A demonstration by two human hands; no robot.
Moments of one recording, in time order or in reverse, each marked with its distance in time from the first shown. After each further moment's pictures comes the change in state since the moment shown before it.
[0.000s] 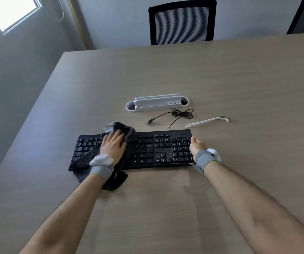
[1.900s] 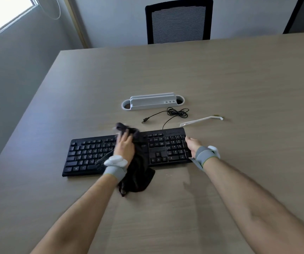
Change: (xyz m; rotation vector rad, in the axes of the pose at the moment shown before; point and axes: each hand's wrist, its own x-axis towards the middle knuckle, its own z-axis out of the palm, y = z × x) left_hand -0.018 0.066 -0.006 -0.039 -0.010 0.109; right_hand 0.006 -0.008 -0.014 -0.030 -0.181 0.088
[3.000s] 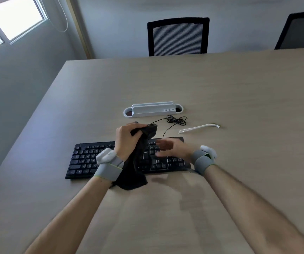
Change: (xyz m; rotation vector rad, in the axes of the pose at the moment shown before) left_hand -0.010 0.040 -0.075 -0.686 0.357 0.034; right_hand -0.062 -0.018 0.007 -0.344 -0.576 -0.536
